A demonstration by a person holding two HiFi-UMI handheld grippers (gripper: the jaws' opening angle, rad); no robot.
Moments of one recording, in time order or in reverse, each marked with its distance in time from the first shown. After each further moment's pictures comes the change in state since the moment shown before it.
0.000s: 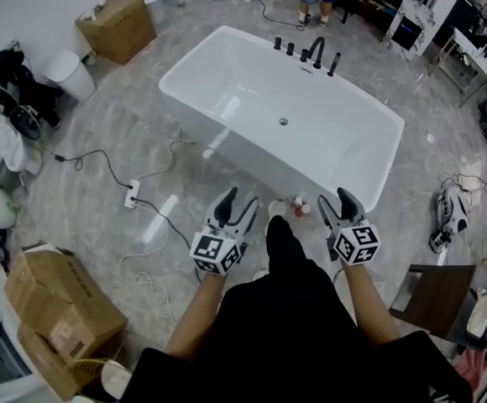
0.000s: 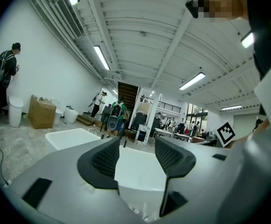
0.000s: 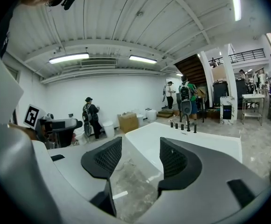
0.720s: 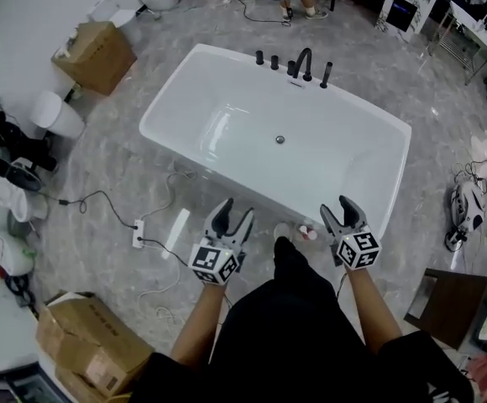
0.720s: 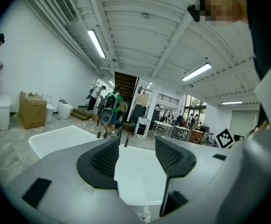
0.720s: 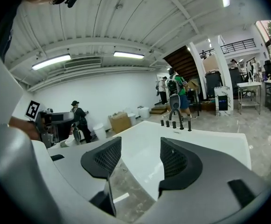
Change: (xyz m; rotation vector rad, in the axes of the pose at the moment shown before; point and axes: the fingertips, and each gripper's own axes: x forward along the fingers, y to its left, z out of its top) left arm 0.218 0.078 0.022 0.026 0.114 -0.038; right arm 0.152 -0.160 0.018 0.102 0.025 -0.053
